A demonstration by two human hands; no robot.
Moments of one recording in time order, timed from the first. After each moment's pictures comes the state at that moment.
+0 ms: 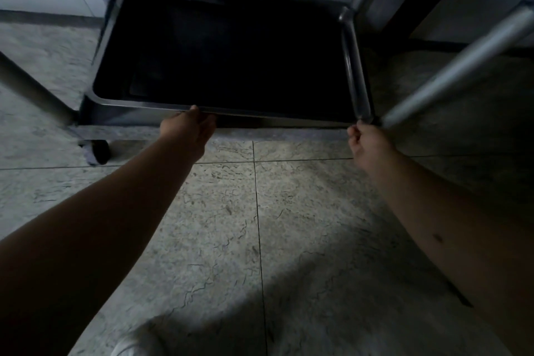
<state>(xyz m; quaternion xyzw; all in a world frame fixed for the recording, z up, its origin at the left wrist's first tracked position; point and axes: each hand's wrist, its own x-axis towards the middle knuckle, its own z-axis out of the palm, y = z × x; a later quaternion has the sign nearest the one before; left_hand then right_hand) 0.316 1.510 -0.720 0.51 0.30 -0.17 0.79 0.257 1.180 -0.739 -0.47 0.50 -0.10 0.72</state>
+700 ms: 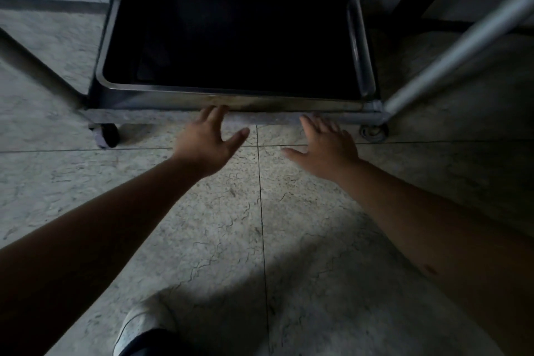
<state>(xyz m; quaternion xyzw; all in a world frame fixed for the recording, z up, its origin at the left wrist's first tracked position) 0.250 1.513 -0.714 0.95 -0.12 -0.14 0.26 0.208 1.255 -0.730 -0.98 0.06 0.17 0.09</state>
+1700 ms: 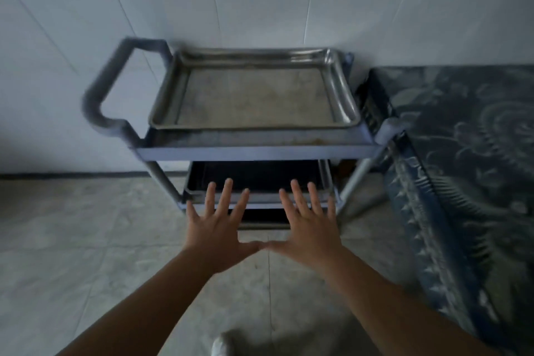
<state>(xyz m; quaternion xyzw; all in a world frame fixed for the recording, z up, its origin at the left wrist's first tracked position) 0.119 1.531 -0.049 0.98 -0.17 -0.08 -0.04 0.091 1.315 -0.062 -1.00 -0.02 0.07 0.05</state>
